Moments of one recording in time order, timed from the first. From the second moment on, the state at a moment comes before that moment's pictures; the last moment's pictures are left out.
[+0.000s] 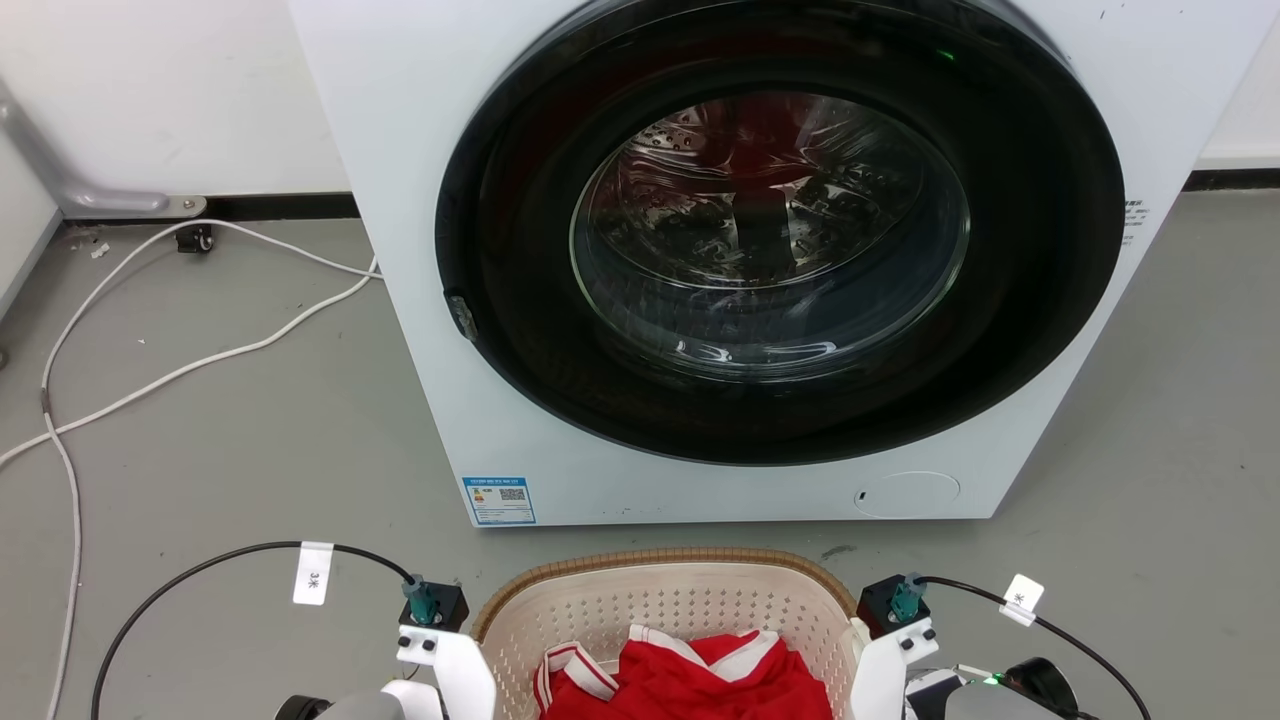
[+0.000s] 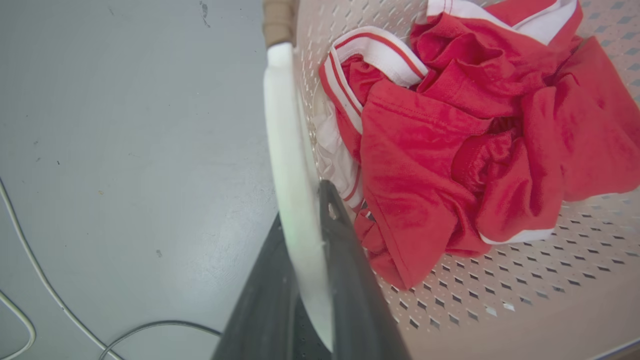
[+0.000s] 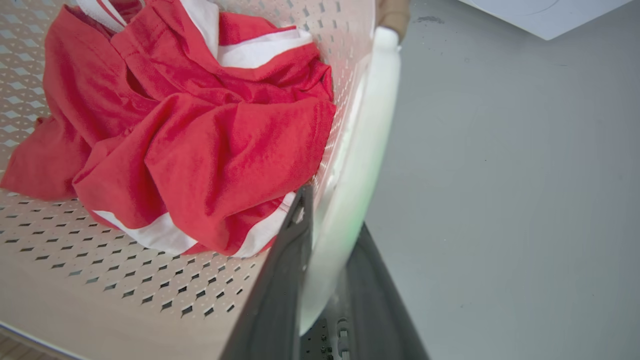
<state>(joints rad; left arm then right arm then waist) -0.54 0.21 -1.03 1.16 -1.00 -0.12 0.28 -0.55 -0.07 1.02 1.26 0.77 0.13 0.21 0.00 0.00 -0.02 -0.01</state>
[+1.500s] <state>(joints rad) -0.57 0.22 -1.17 1.18 -1.13 -0.12 0.25 -0.57 -0.07 1.14 1.27 0.87 0.13 0.18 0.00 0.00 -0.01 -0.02</state>
